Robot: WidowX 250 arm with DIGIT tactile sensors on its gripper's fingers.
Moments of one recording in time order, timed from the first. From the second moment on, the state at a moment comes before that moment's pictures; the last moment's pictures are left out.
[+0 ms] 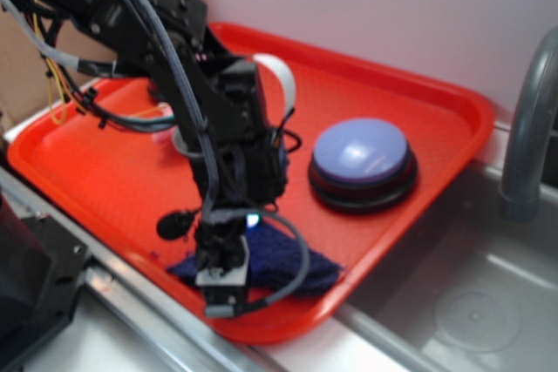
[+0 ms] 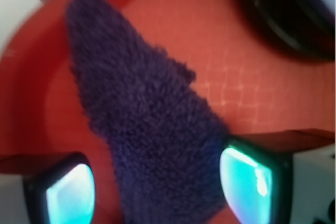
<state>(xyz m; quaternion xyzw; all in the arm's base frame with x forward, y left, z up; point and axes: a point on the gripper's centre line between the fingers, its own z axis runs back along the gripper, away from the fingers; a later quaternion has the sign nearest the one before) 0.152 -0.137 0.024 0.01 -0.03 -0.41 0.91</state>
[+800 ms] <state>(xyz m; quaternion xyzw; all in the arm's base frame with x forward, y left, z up) 0.165 -0.134 0.016 -0.02 -0.03 -0.36 0.93</state>
